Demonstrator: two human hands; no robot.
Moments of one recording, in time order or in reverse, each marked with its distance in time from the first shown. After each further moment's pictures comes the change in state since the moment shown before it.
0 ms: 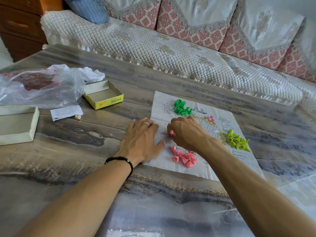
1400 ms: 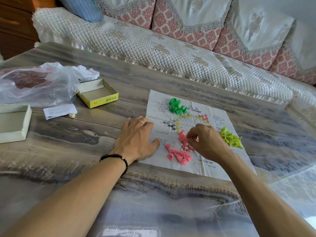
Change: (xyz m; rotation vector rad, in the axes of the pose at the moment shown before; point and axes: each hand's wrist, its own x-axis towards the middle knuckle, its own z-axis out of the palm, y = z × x) left_hand 0.001 -0.002 0.001 -0.001 0.014 0.015; right_hand -0.061 0.034 0.002 0.269 0.063 0.307
